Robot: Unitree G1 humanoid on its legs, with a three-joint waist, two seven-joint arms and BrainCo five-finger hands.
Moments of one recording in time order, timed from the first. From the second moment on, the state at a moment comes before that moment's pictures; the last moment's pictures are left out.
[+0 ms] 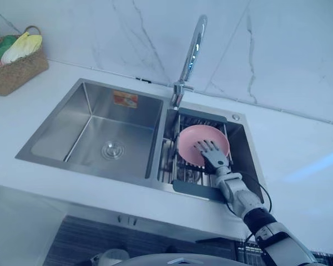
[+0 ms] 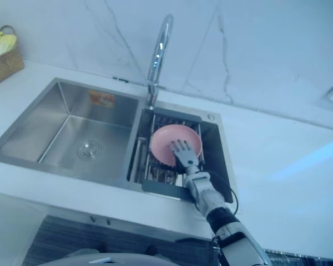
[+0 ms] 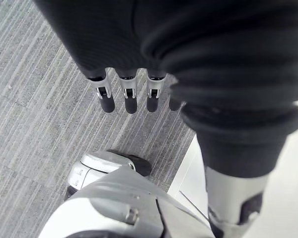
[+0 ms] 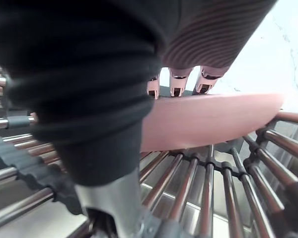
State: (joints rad) left arm 0.19 0.20 0.08 0.97 -0.25 0.29 0.05; right arm -0.31 -0.41 0.35 0.57 -1.15 -0.01 -0.34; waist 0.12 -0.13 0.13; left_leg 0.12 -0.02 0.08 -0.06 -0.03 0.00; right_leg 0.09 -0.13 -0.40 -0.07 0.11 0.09
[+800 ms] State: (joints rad) left arm 0.19 0.19 0.08 0.96 -0.23 0.27 0.04; right arm -0.31 -0.46 0.35 0.55 -1.06 -0.06 -0.40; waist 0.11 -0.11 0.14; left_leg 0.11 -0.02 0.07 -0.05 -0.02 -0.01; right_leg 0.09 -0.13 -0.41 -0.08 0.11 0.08
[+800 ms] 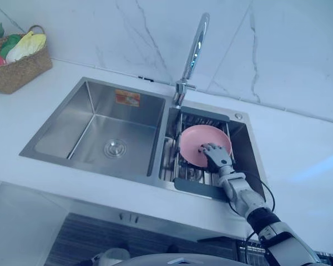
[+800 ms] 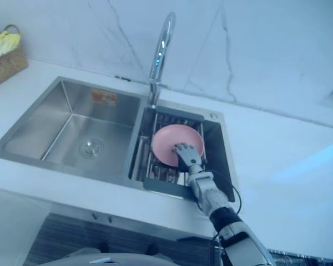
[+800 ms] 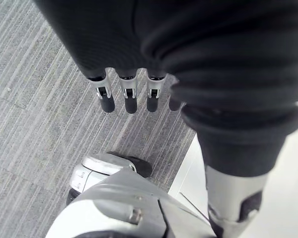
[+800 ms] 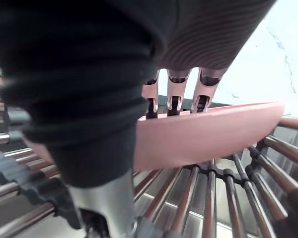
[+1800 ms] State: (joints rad) left arm 0.24 0.17 0.08 0.95 -0.23 0.27 0.04; right arm -0.44 -0.55 0.16 0.27 -0.77 -0.11 -0.37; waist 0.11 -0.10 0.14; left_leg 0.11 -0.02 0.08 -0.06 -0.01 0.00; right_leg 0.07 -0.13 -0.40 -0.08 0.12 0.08
